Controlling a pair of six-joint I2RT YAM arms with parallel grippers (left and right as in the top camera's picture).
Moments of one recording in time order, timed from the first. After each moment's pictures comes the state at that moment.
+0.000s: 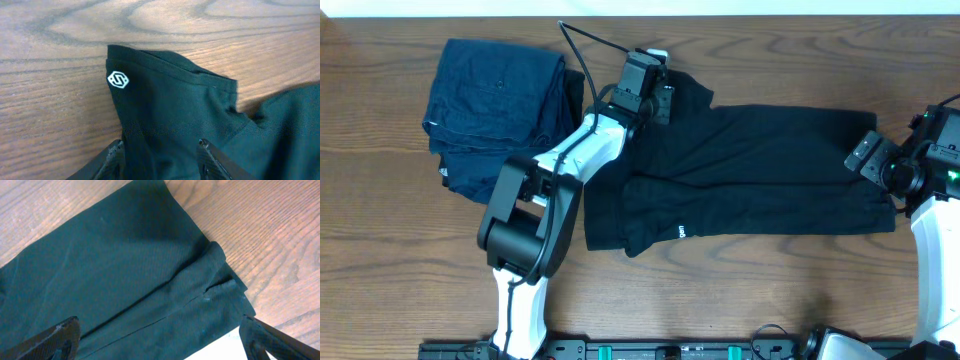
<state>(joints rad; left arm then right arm) -0.44 2.12 1.45 -0.07 0.07 -0.25 -0.33 1.33 1.06 -0.75 0.02 0.30</state>
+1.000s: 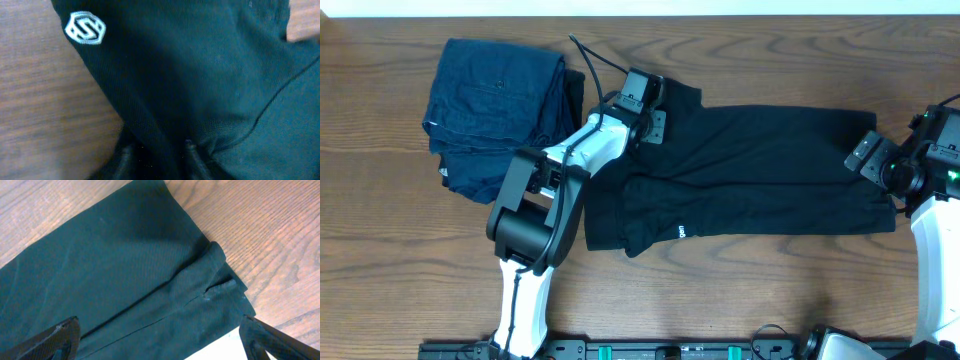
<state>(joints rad) -0.44 2.18 1.47 -0.31 0.07 -0.23 -0.33 1.33 1.06 -0.75 0.02 0.30</state>
